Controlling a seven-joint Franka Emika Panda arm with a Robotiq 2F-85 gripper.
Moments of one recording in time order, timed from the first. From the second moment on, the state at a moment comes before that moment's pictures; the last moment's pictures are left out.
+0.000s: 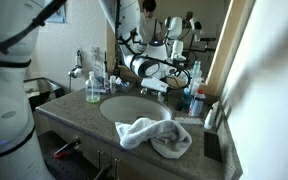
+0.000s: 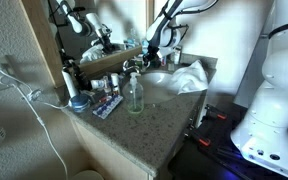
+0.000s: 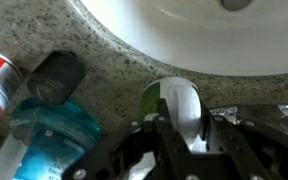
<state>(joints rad) -0.22 0.33 0.07 -2.20 0.25 3.03 -0.46</state>
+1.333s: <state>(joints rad) -0.13 0.26 -0.02 -2.19 0.25 2.99 -0.44</state>
